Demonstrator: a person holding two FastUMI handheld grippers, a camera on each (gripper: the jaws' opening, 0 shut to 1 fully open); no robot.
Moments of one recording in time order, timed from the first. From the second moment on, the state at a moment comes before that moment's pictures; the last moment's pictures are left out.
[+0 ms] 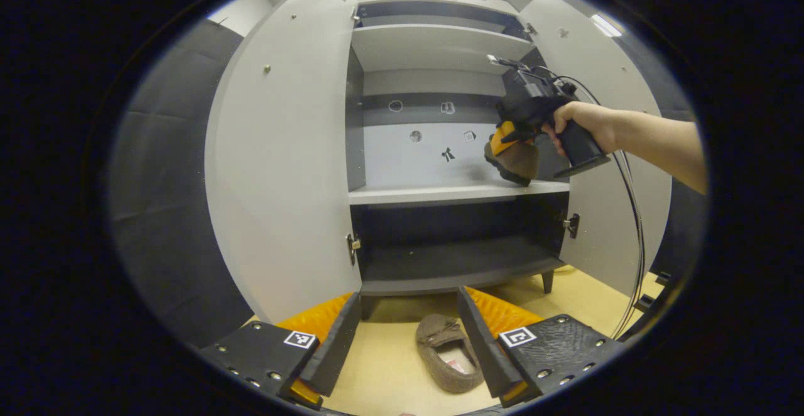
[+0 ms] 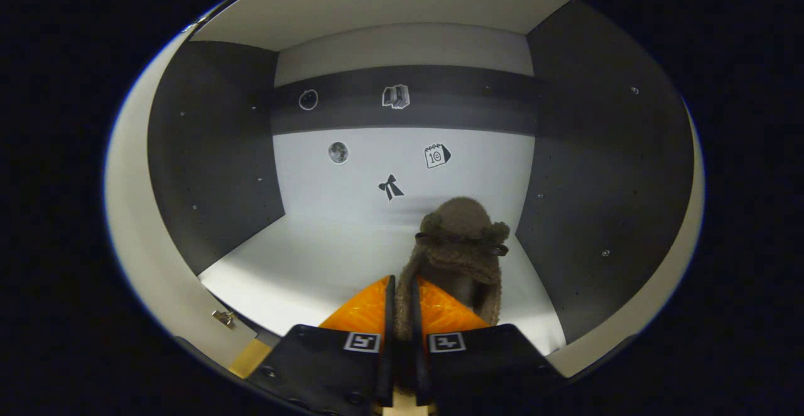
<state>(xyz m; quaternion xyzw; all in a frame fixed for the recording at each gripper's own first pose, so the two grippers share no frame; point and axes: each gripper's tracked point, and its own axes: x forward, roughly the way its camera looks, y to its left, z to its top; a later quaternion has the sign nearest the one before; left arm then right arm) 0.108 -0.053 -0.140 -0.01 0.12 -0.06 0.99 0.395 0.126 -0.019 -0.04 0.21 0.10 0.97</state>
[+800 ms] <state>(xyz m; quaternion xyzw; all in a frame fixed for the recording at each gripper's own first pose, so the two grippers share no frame) 0.137 -0.065 -0.285 -0.02 0.30 -0.08 0.95 0.249 0.090 0.054 -0.09 0.01 0.10 0.99</state>
